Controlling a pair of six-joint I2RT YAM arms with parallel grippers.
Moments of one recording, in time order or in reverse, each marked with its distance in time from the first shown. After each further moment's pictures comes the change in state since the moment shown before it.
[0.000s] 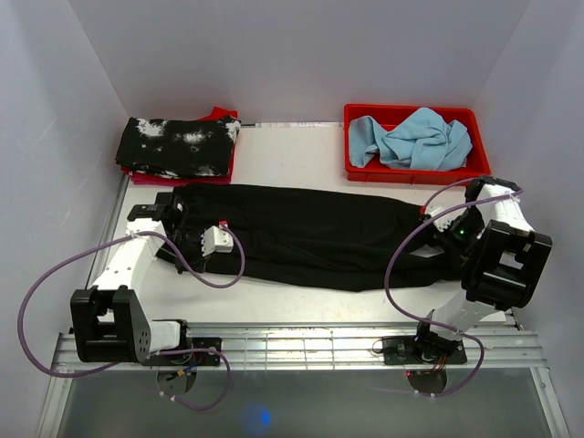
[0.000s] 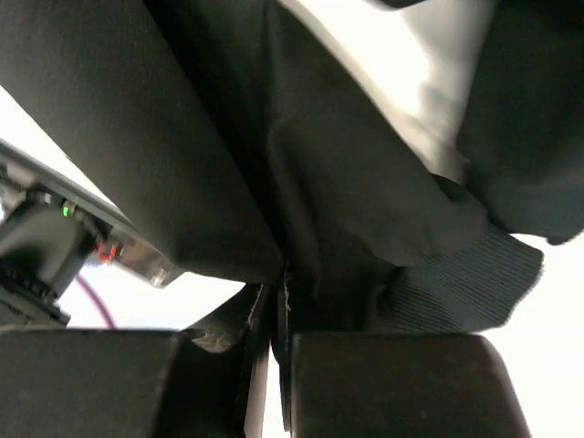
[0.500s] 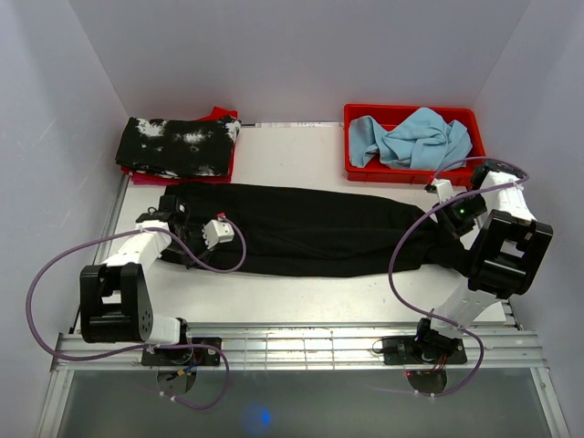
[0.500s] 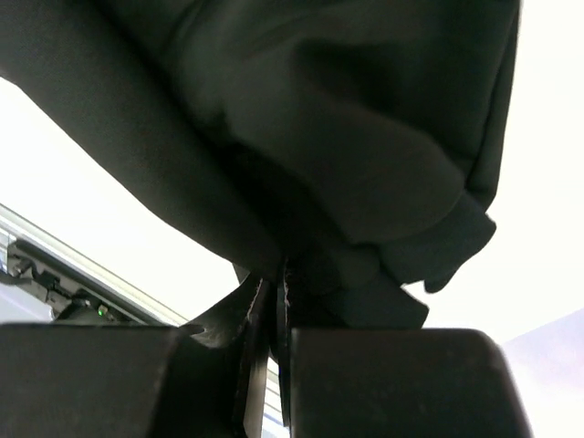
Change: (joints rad) left arm 0.060 0.068 -0.121 0.360 0.015 -0.217; right arm -0.005 0.097 0.132 0.093 -0.224 0.144
